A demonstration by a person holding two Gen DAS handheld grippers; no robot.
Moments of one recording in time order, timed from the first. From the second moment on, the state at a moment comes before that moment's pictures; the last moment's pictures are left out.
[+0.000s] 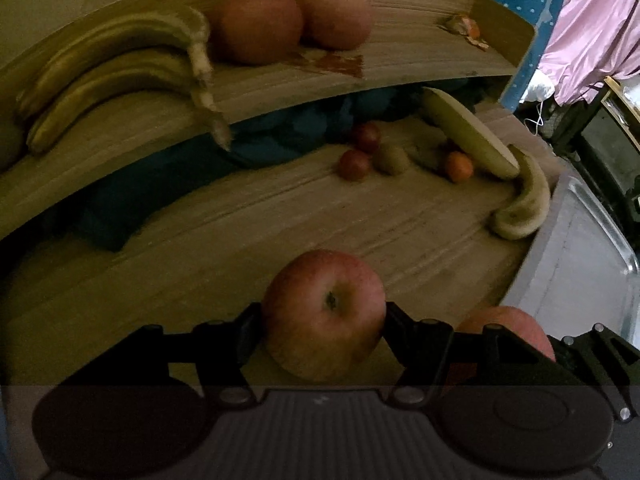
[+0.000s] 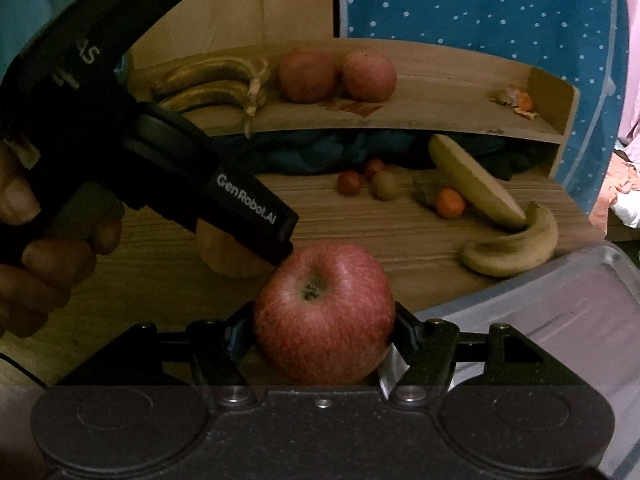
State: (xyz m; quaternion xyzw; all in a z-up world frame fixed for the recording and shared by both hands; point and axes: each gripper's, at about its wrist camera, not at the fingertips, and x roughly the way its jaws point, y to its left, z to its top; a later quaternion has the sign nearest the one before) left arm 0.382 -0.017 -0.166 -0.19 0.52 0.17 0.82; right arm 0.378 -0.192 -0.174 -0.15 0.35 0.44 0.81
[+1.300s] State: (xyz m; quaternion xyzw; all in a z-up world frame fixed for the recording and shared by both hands) left arm 0.538 -0.186 -0.171 -0.19 0.51 0.11 0.83; right arm 0.572 -0.364 -0.204 -0.15 0.37 0.37 0.84
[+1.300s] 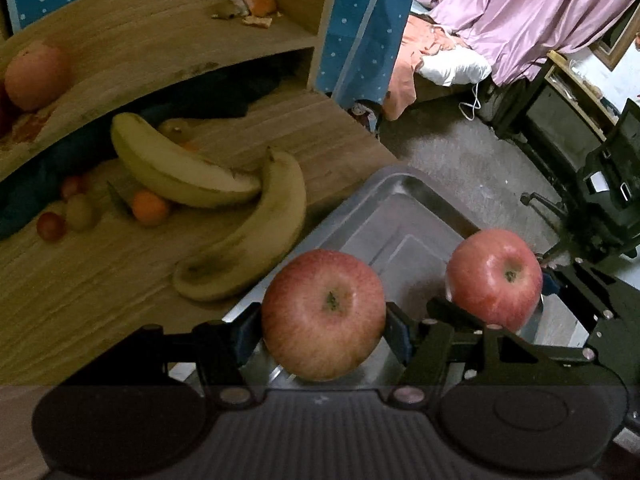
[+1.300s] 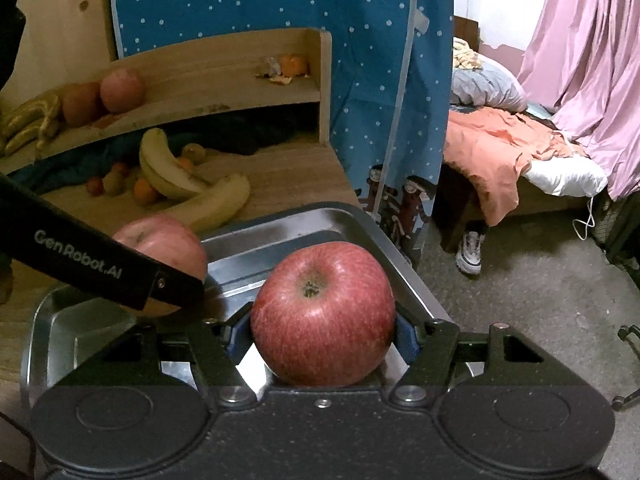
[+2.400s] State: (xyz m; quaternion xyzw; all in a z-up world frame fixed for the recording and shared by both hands) left arm 0.509 -0.184 -0.143 -0.13 0.51 0.12 0.84; right arm 0.547 -0.362 -0.187 -0.12 0.37 0.34 0.86
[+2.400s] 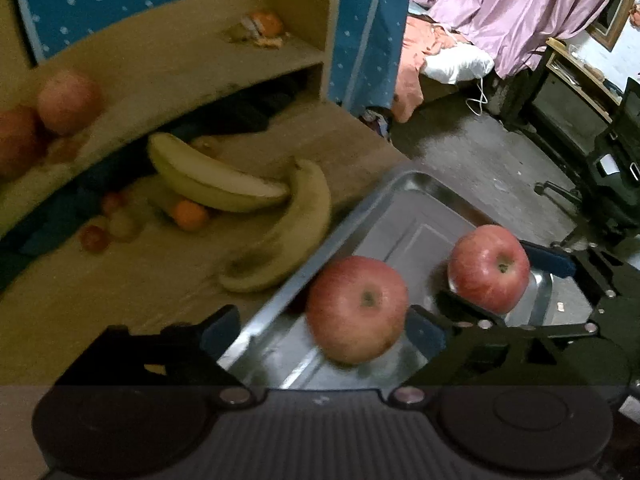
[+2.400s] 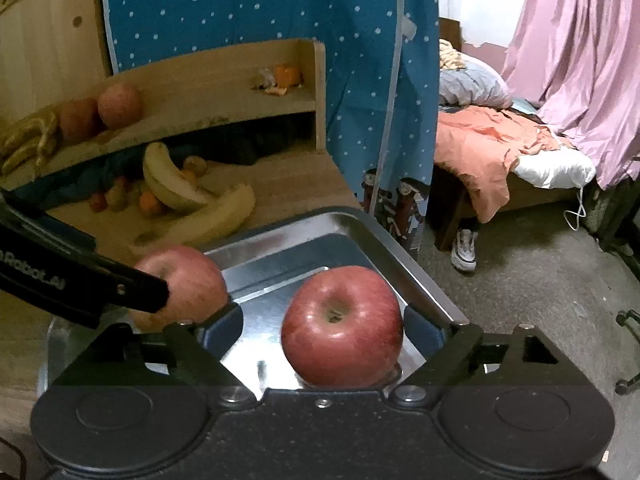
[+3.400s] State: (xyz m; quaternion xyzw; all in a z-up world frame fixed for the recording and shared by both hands) left arm 0.296 -0.055 -0.085 -0.07 0.44 0.14 0.88; right arm 0.313 -0.269 -0.114 -0.07 0.34 0.21 0.92
